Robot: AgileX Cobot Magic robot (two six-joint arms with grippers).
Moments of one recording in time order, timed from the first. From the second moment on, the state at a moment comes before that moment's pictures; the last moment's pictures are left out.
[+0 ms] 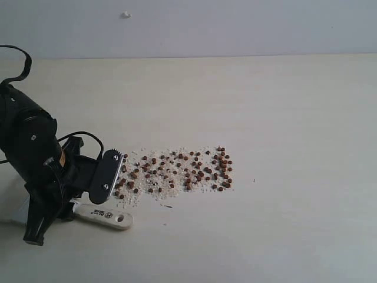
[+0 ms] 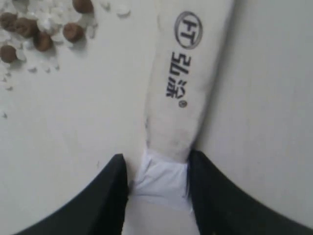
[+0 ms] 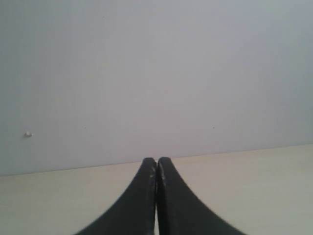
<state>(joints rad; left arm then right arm) -0.70 1.79 -0.79 0.18 0.58 1.01 0.05 0.01 -0.02 0.11 0.03 0.04</state>
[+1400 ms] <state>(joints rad) -0.74 1.58 -0.88 0.17 0.79 0.71 0.05 0.01 -0.02 0.11 0.03 0.04</state>
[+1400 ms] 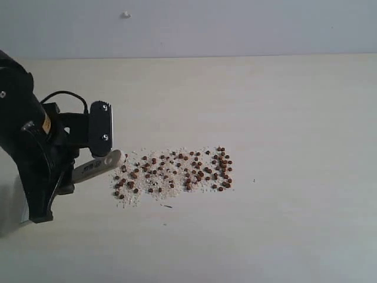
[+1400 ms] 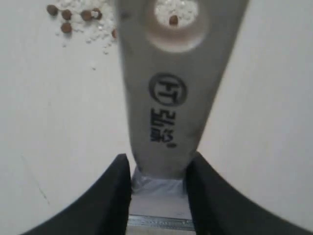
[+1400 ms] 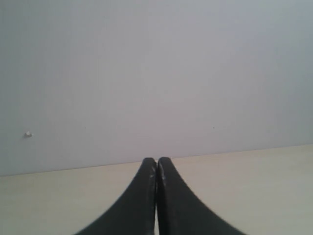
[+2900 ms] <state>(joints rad) -0.74 0.86 -0.55 -0.56 0.31 0.65 0.05 0.01 -0.02 0.11 0.03 0.04</state>
